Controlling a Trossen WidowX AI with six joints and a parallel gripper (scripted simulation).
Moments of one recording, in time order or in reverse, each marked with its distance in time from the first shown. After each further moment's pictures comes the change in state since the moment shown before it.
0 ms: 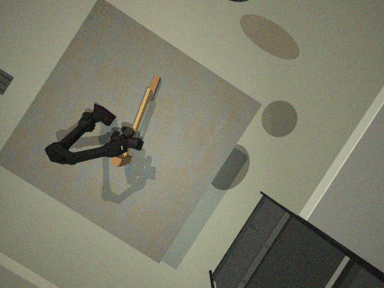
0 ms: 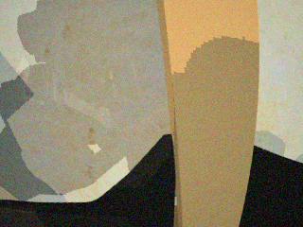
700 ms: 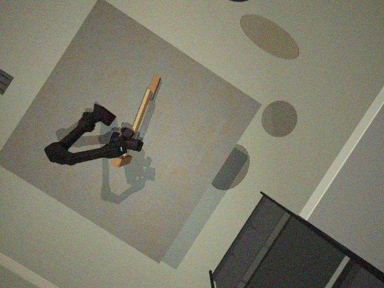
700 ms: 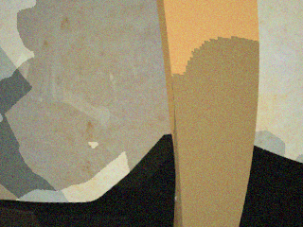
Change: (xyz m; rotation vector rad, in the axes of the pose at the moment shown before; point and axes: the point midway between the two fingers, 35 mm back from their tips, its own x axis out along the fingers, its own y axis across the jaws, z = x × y) arm 0.000 0.000 -0.006 0.000 0.000 0.000
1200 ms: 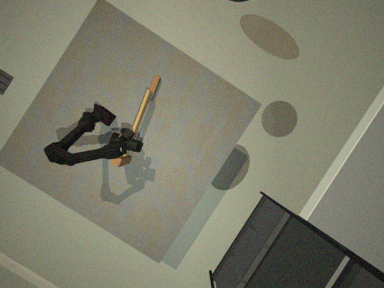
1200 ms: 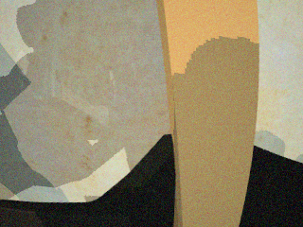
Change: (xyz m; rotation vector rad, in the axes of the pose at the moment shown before) arm 0.000 0.000 -0.004 0.000 0.000 0.000
